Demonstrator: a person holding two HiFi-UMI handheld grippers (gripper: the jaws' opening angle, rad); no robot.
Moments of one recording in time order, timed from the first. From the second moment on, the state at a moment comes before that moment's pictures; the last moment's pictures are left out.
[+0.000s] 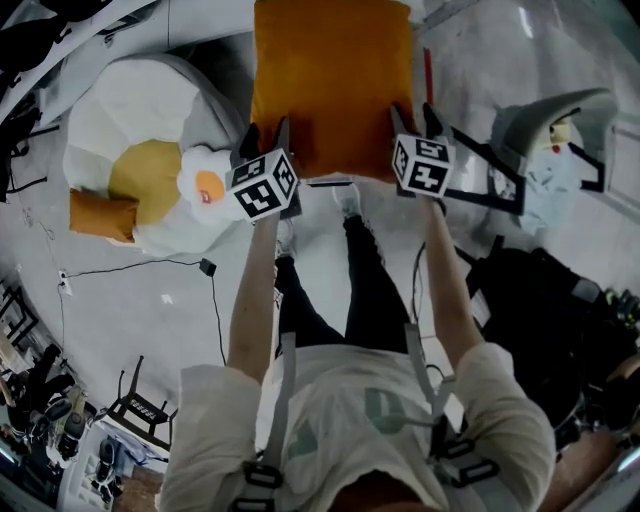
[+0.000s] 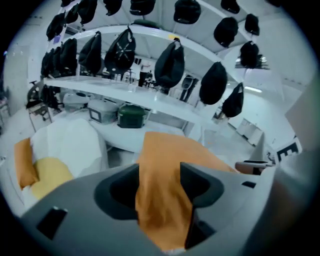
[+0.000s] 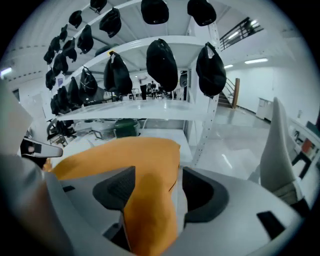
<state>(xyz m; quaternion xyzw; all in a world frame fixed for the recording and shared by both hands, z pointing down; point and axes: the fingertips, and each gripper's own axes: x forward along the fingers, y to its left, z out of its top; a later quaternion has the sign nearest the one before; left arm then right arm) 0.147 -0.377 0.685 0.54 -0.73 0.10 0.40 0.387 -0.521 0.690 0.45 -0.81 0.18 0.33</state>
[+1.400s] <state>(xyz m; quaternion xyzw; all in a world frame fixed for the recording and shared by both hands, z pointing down) -0.051 -0.116 0.442 0.50 -0.84 0.04 0.20 0.117 -0.288 0.444 0.31 -0.93 0.09 0.14</state>
